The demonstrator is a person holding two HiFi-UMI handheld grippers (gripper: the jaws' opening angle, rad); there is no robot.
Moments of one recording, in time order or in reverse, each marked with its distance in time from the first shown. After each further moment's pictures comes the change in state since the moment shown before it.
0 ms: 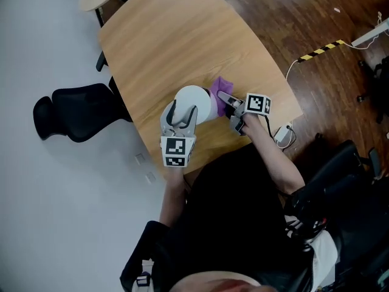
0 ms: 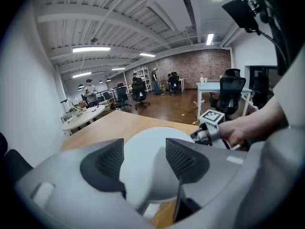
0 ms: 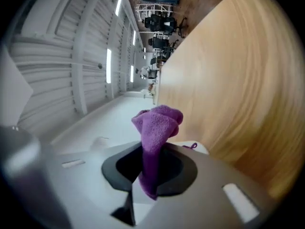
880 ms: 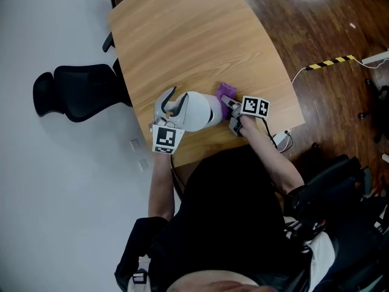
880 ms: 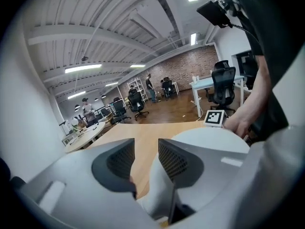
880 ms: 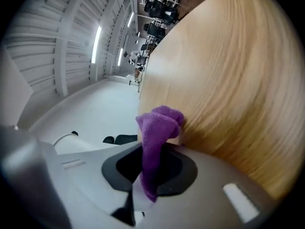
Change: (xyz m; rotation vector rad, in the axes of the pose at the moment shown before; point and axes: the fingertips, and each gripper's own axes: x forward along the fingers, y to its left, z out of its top) left arm 0.005 0.038 0.003 0.186 -0.132 0.005; right arm 0.010 -0.069 -0.020 -0.076 0.122 -0.222
